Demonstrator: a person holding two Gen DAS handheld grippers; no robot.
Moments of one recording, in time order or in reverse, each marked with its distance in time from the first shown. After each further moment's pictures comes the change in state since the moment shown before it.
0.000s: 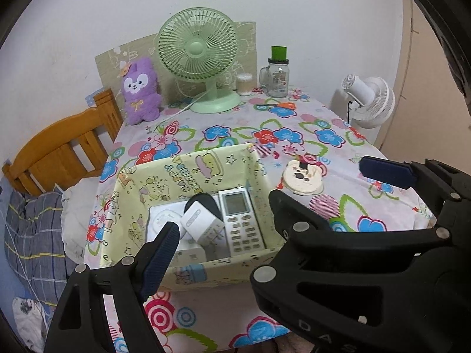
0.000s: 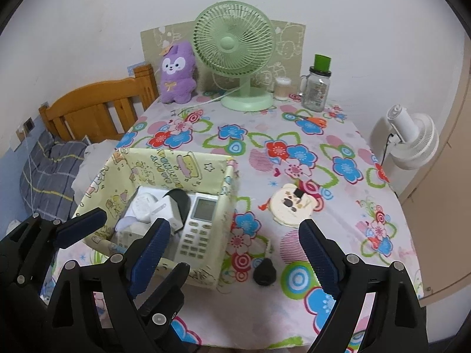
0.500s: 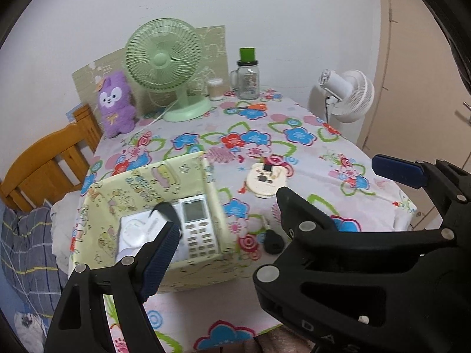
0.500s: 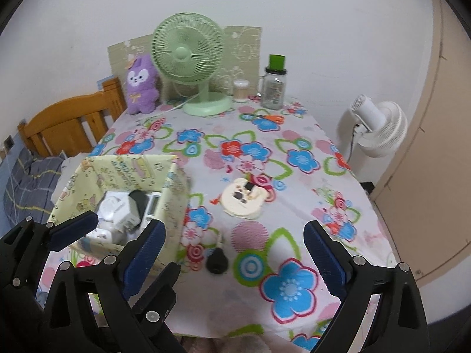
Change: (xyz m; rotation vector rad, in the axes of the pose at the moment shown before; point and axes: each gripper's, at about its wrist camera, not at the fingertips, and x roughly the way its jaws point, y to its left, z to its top) left arm -0.003 -0.050 0.004 0.071 -0.012 -0.054; right arm -0.023 -0.050 -0.018 0.084 -0.030 -0.114
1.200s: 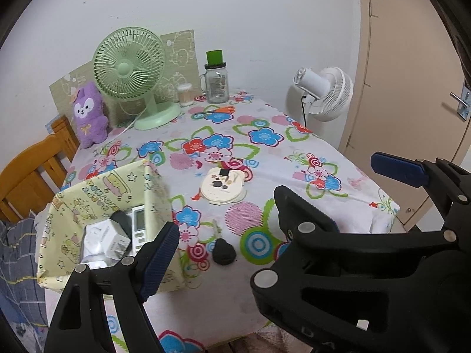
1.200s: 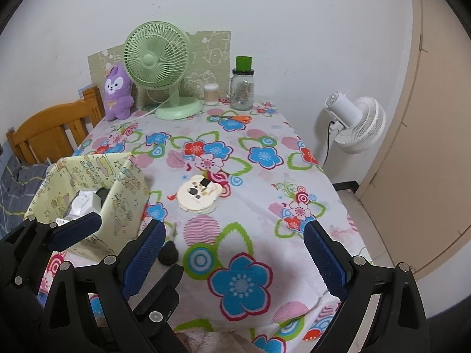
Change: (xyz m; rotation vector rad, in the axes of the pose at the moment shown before) left arm 0.016 -0.060 -0.002 0.037 -0.026 -0.053; right arm -0.005 -0.059 -0.022 0.030 -0.039 -0.056
